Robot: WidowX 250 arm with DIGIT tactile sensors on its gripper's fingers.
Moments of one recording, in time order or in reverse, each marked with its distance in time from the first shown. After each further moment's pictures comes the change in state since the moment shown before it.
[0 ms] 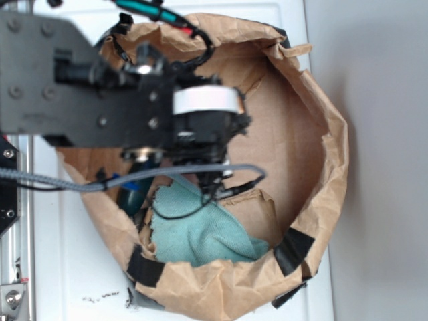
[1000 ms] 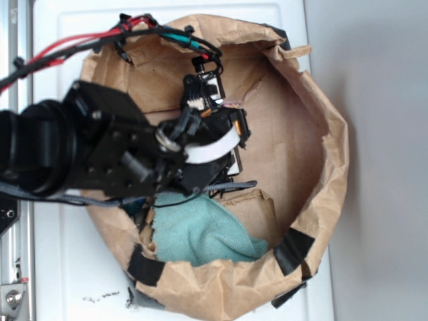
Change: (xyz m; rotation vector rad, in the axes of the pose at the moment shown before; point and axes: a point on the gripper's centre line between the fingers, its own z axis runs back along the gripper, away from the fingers) arm -0.001 0.004 -0.056 0.171 -0.114 -0.069
